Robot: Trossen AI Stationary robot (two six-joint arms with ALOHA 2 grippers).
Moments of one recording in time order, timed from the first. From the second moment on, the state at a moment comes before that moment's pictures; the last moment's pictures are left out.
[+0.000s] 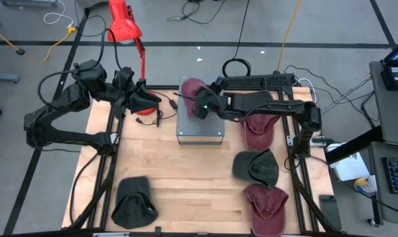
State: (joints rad) left arm 0.36 0.98 1.32 -0.33 0.58 -0.53; right arm -0.13 1.82 1.73 -0.66 0.76 0.01
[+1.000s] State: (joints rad) left arm 0.36 0.98 1.32 -0.33 0.63 -0.52; right arm 0.00 1.73 1.73 -0.97 0.57 0.18
